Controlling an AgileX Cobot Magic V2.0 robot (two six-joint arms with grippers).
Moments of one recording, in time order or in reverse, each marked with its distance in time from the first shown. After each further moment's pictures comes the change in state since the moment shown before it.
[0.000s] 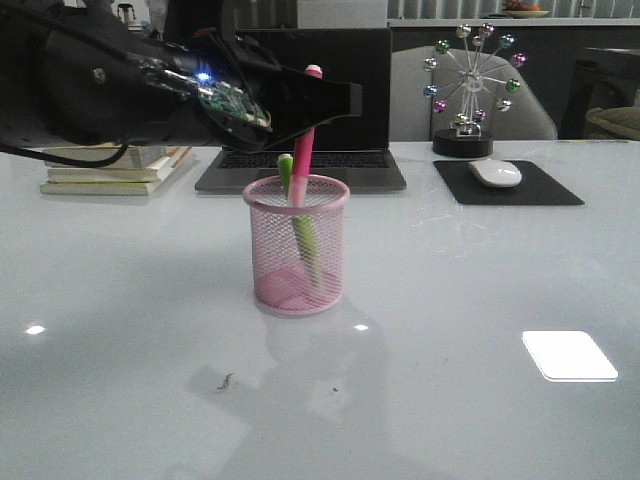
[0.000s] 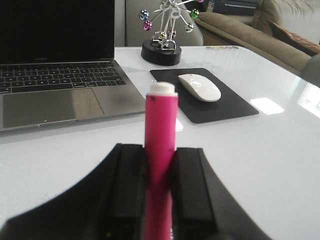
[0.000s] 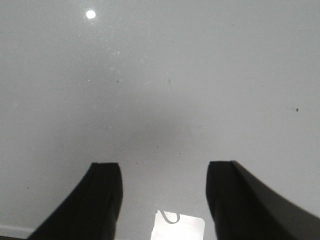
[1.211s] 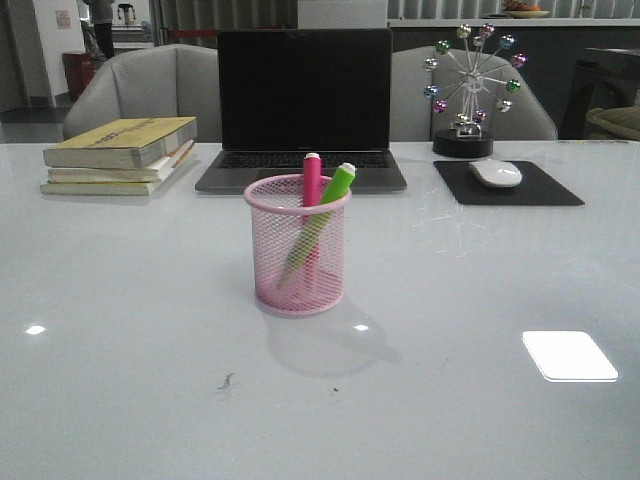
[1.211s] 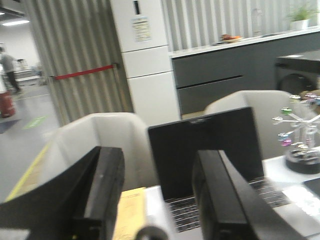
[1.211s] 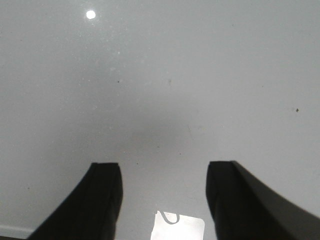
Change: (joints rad) left arm 0.374 -0.596 0.036 -0.086 0.265 0.501; right arm 0.000 0.000 0.000 0.000 -0.003 0.000
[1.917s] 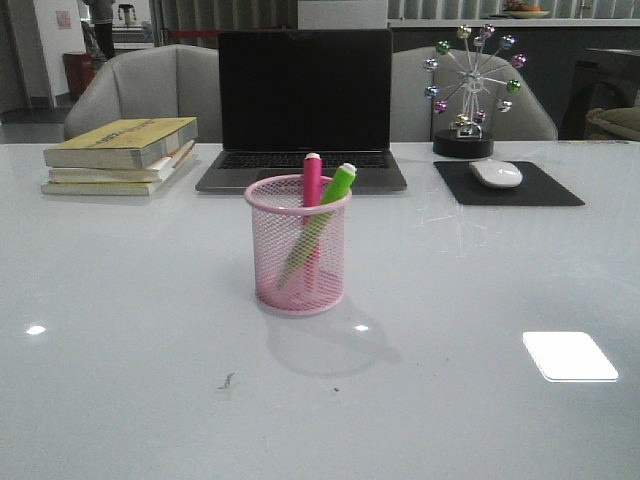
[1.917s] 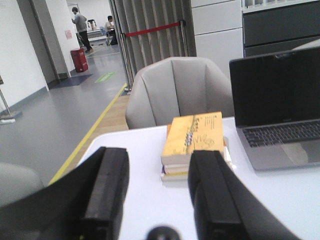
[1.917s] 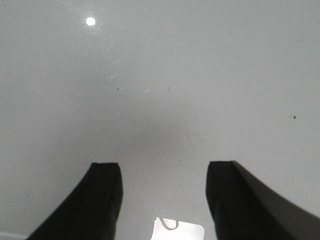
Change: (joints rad) left arm 0.283 -0.520 0.458 -0.008 0.186 0.010; right arm 0.000 0.000 0.000 0.000 -0.019 0.000
